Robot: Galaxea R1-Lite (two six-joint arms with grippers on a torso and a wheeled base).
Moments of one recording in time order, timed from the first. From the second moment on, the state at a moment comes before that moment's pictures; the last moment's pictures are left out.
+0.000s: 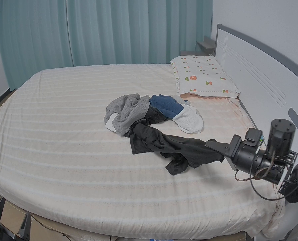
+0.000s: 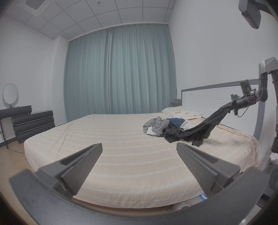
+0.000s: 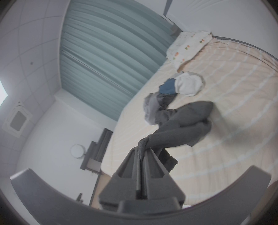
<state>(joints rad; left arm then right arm) 0.00 0.02 -0.02 0.00 -0.02 0.04 0.53 1.67 -0.44 -1.04 0.11 0.91</state>
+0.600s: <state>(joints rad) -0.02 0.28 -0.23 -0.05 -0.08 -0.06 0.57 1.47 -0.35 -1.08 0.13 0.92</state>
